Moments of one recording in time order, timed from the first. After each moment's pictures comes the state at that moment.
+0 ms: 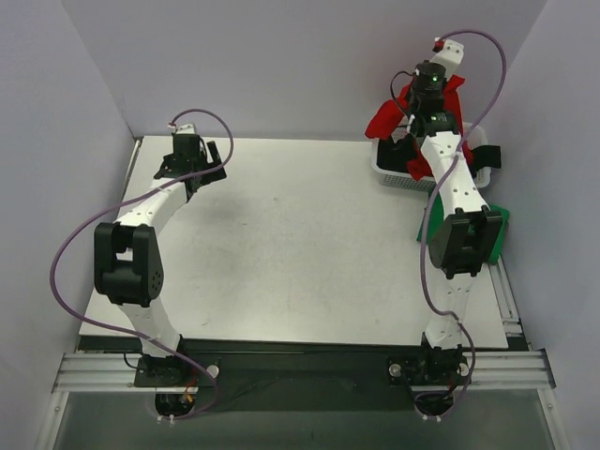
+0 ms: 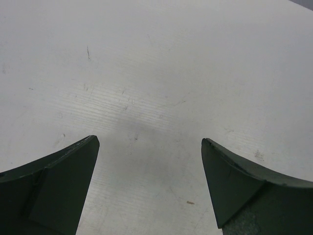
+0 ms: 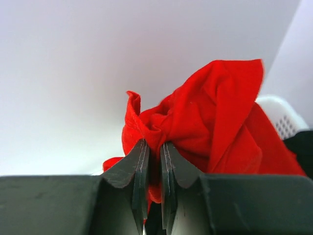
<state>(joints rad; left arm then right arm) -0.12 1.81 1.40 -0.23 -0.20 -0.36 0.09 2.12 2.17 -0.23 0.46 0.24</state>
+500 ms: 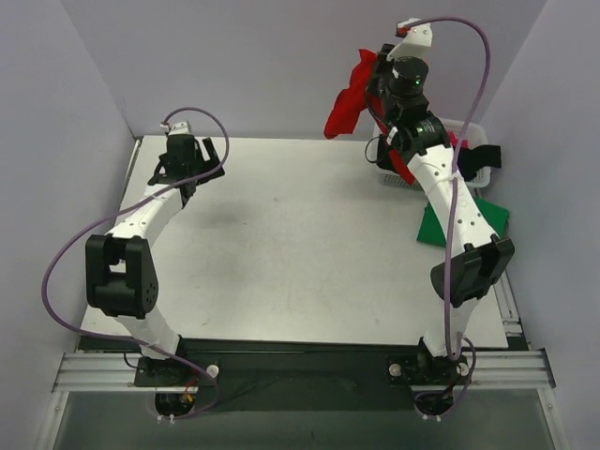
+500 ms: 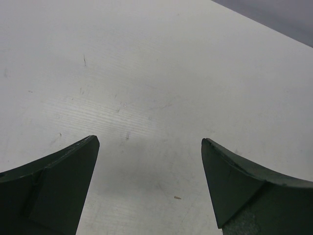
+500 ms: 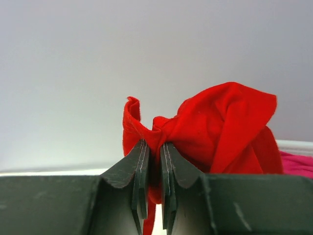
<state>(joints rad) -0.12 1.73 1.33 -0.17 -0.18 -0.40 0.33 1.85 2.05 -0.16 0.36 0.13</state>
